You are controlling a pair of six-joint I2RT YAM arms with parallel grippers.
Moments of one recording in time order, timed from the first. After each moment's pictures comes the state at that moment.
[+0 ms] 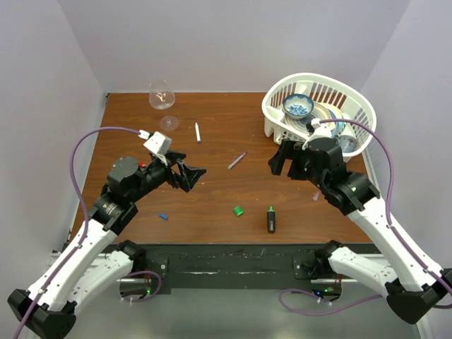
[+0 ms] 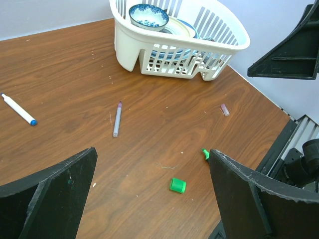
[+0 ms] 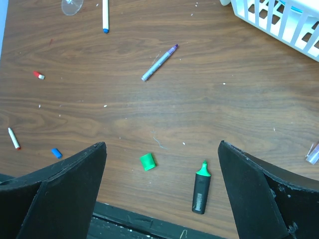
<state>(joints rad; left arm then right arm) -0.50 0.72 0.75 -0.13 0.28 -0.25 0.56 0.93 1.08 -0.69 0.19 0.56</state>
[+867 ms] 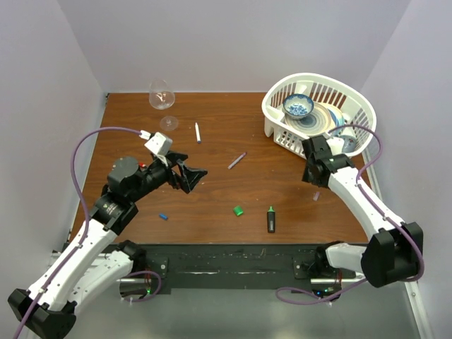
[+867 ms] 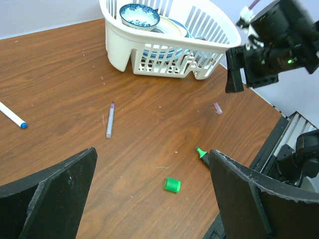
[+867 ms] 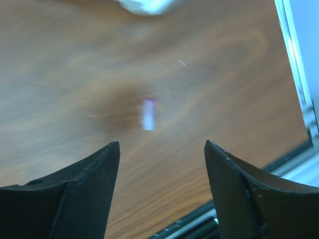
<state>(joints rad) -0.50 0.72 0.75 -0.12 0.32 -0.26 0.29 1.24 0.97 -0.87 0.59 0.54</state>
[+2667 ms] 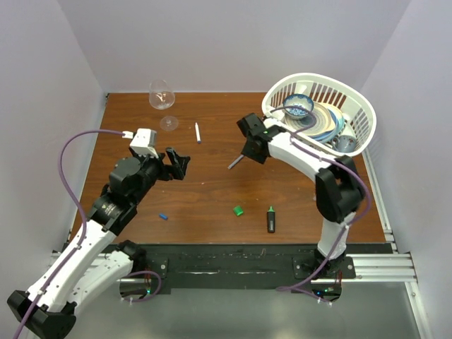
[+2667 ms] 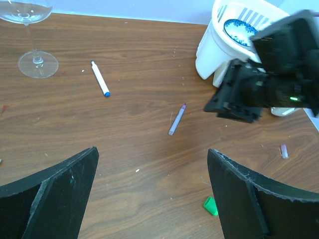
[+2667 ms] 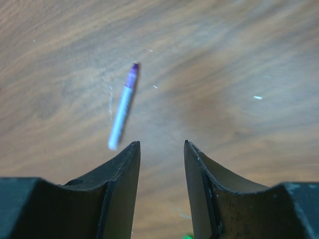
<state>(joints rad) -0.50 0.71 0.76 -0.23 -0.12 -0.35 0.60 1.88 1.48 -0.70 0.41 1.01</state>
